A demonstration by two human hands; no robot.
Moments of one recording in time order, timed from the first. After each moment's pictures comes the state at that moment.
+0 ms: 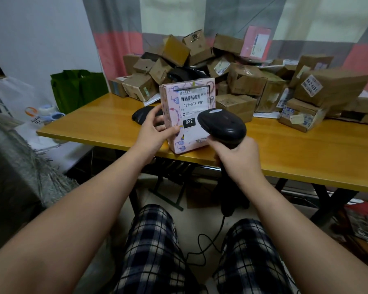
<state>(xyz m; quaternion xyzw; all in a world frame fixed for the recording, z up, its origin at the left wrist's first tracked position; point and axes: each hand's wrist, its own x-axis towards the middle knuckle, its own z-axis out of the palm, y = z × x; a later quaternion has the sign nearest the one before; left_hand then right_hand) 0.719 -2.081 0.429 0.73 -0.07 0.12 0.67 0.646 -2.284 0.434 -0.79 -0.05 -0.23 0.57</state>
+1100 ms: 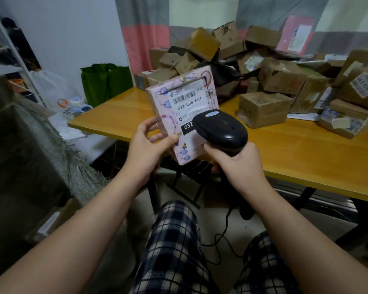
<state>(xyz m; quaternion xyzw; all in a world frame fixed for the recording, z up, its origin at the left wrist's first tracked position) 0.666 -2.033 0.418 0.67 -0.01 0.22 0.71 0.643 -2.233 0.432 -0.74 -0.15 -0.14 0.64</state>
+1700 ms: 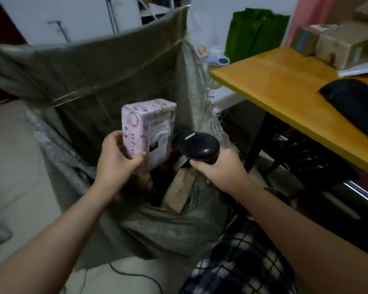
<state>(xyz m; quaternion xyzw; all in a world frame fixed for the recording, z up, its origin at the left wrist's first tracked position) 0.447 -1.786 0.332 0.80 0.40 0.33 0.31 0.618 -1.977 0.342 -0.78 -0.38 0.18 0.46</state>
